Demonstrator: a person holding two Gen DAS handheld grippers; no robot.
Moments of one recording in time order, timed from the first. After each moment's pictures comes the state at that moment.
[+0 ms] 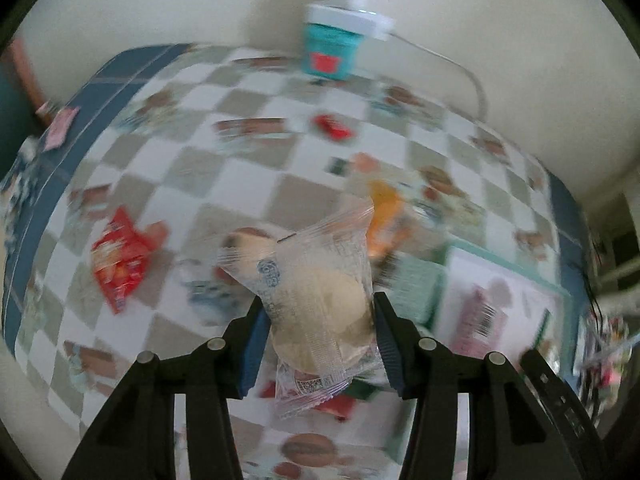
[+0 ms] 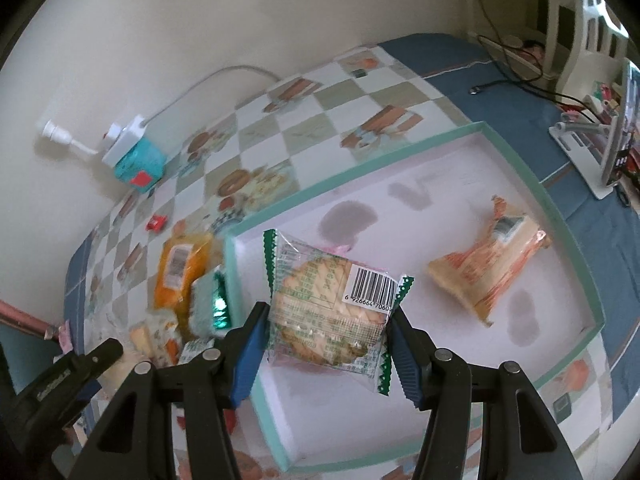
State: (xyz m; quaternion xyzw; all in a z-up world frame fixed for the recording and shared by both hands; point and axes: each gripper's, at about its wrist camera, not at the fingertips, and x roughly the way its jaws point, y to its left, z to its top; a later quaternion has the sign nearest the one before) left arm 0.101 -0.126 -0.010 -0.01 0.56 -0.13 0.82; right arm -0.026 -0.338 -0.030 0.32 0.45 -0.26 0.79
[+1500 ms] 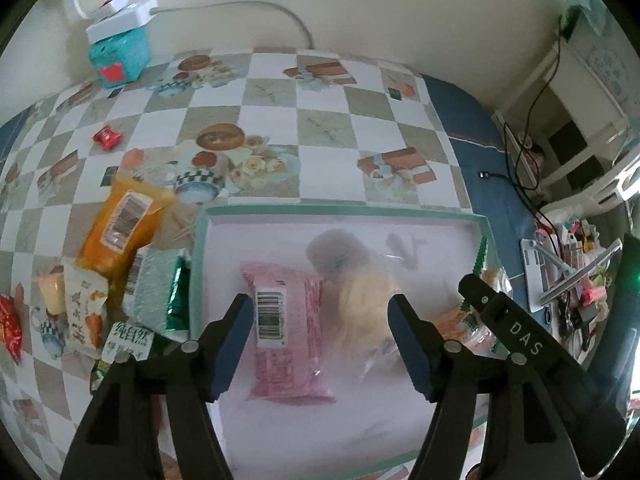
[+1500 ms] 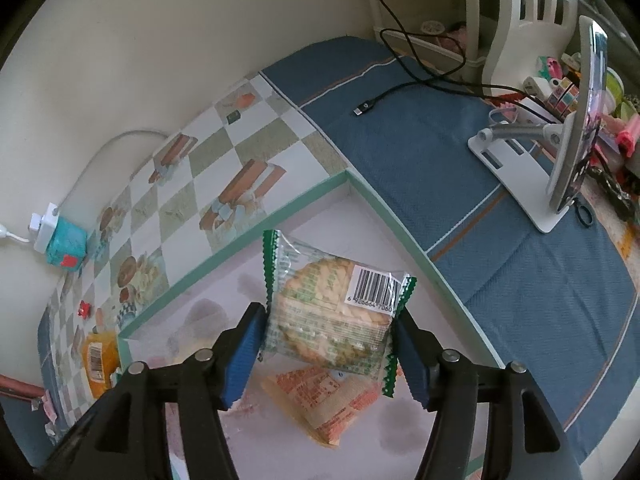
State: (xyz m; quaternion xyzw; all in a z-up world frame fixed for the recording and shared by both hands) left arm 0.067 -0.288 -0.023 0.05 0.58 -0.27 0.77; right arm -0.054 -0.458 -0.050 0.35 0.44 -0.35 0.75
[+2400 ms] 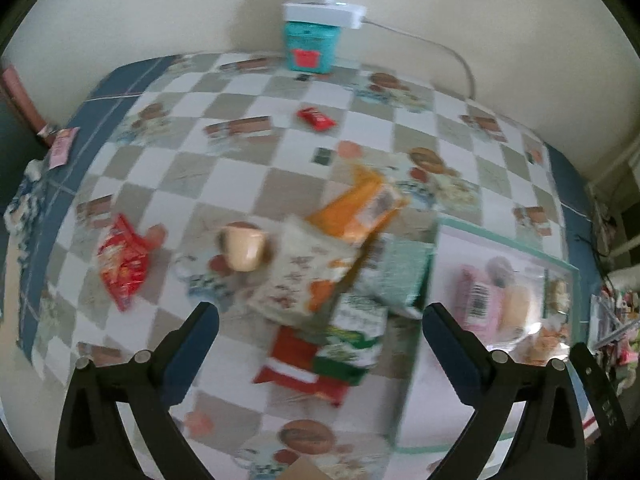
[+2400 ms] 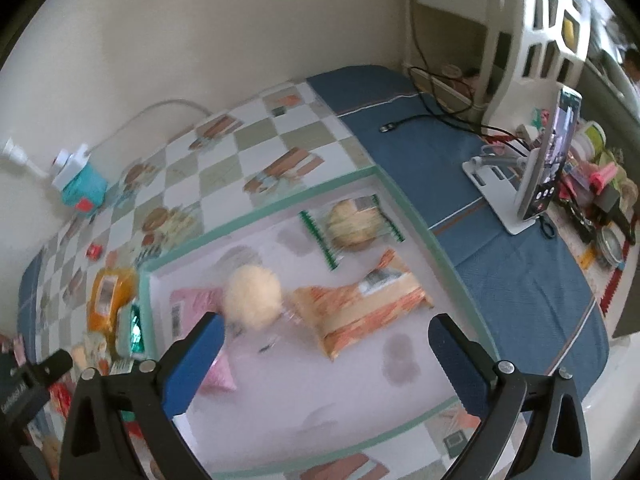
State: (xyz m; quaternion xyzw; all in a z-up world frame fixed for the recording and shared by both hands) left arm 0.091 -0.126 -0.006 0.03 0.56 -0.10 0.82; right arm -0.065 -0.369 -0.008 0.24 0.45 -0.34 0.79
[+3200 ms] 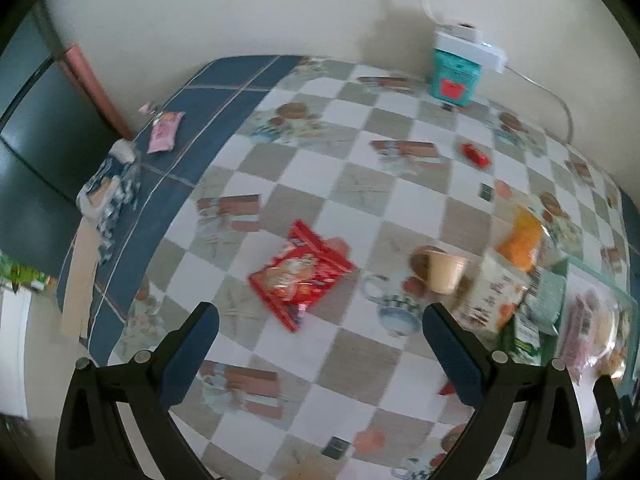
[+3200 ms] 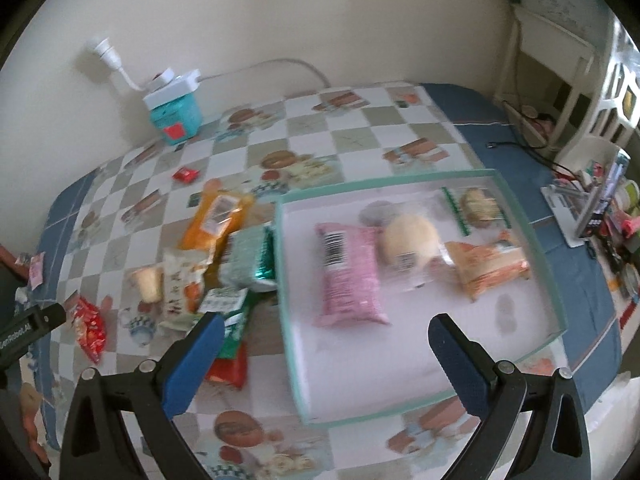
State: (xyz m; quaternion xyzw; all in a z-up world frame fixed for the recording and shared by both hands) left arm 0.123 0.018 0.005 0.04 0.55 0.01 0.84; right arm -0.011 -0.233 0.000 0.18 0.47 -0.25 0.83
